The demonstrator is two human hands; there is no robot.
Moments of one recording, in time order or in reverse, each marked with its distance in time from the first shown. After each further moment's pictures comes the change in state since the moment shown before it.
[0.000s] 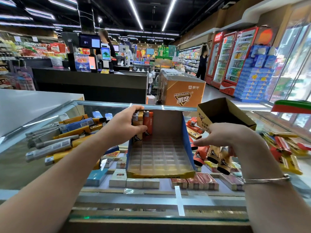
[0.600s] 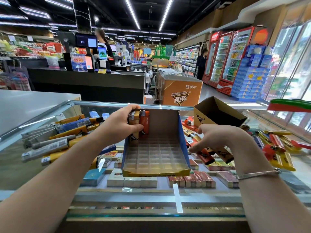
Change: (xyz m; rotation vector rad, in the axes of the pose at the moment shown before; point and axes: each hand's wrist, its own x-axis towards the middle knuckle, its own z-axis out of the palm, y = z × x) left_hand 0.003 -0.006 -0.002 -0.031 -0.017 0.018; right_hand 0.008 0.000 0.009 0.154 -0.098 -0.093
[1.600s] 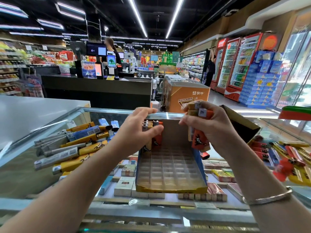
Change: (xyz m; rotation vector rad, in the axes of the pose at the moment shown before) left_hand -0.009 0.023 0.010 0.195 0.144 0.165; right_hand -0.028 -0.046 -0.006 1.098 0.335 -0.862
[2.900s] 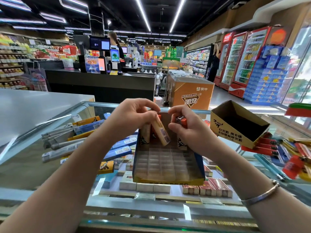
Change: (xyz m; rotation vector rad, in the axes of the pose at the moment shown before) left_hand 0.003 0.007 -0.034 -0.281 -0.034 -0.072; right_hand 0.004 0.030 0.038 -0.369 -0.200 -0.010
